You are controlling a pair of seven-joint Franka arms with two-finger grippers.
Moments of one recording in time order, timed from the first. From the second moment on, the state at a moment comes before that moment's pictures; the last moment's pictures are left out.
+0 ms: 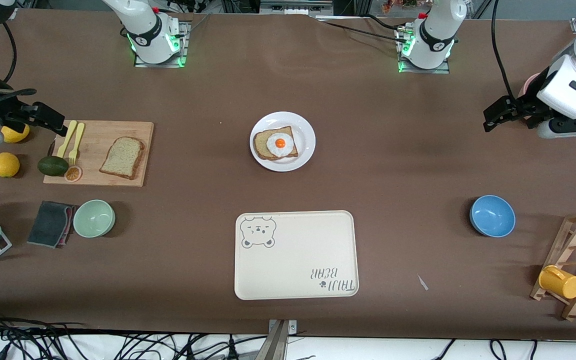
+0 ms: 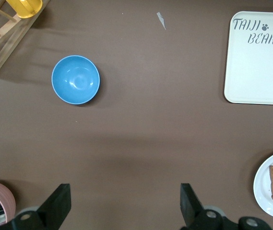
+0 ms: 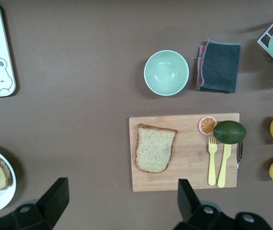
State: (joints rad) left arm 0.08 -0.03 -0.17 -1.66 0.00 1.62 -0.20; right arm -0.03 0.03 0.06 -1.62 -0.01 1.64 0.10
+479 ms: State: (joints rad) left arm 0.08 -0.03 -0.17 -1.66 0.00 1.62 -0.20; right arm -0.03 0.03 0.06 -1.62 -0.01 1.64 0.10
